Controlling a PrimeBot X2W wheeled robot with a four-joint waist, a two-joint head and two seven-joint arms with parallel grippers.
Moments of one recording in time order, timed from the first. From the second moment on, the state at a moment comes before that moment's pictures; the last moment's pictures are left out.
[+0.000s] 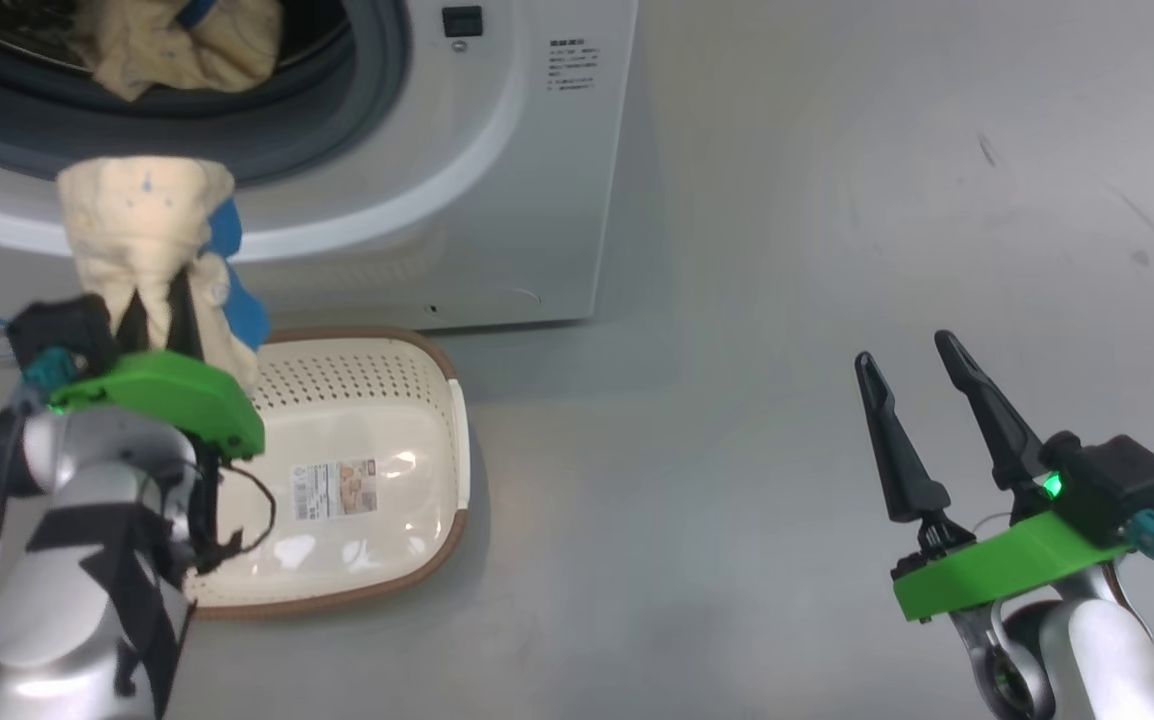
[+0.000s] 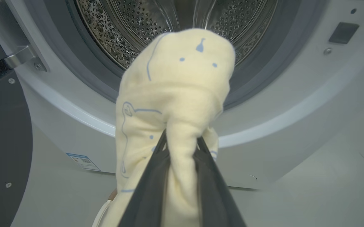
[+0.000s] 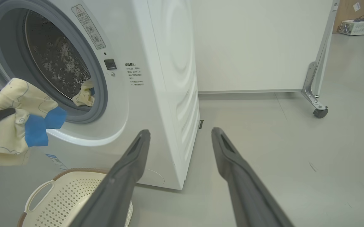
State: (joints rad) left arm -0.52 0.21 -0.21 0.43 -0.36 0.08 -0.01; right arm -0.04 -0.04 0.08 -0.06 0.17 0.13 -0.16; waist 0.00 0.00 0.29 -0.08
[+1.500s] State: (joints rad) left arm -1.50 0.66 -0.16 0.56 -0.22 0.06 0.12; right arm -0.37 -0.04 0.29 0.05 0.35 0.13 -0.25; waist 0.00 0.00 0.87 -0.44
